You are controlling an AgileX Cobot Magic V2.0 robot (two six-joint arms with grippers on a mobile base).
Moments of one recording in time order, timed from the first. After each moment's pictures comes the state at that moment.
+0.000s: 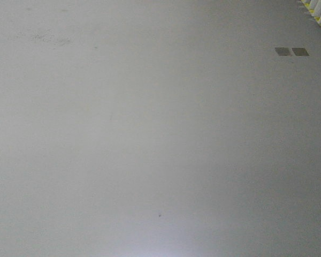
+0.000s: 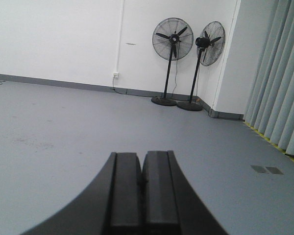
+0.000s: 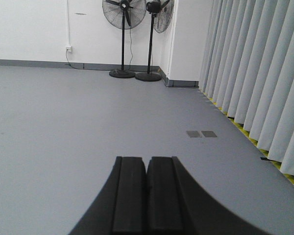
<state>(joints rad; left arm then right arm) -0.08 -0.01 0.03 0.01 0.02 -0.17 -0.14 0.02 0.03 -0.08 0.10 0.00</state>
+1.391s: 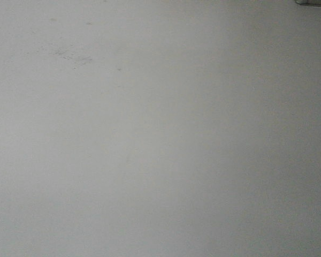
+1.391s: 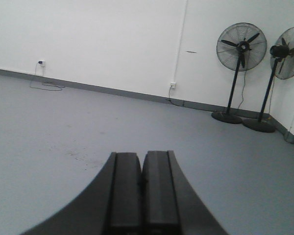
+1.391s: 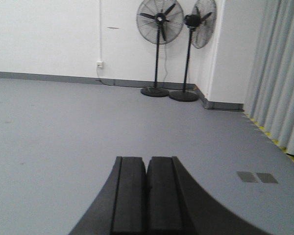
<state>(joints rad) 0.03 -0.01 0.03 0.01 0.03 -0.17 -0.14 -0.01 0.03 -0.08 0.09 0.00</state>
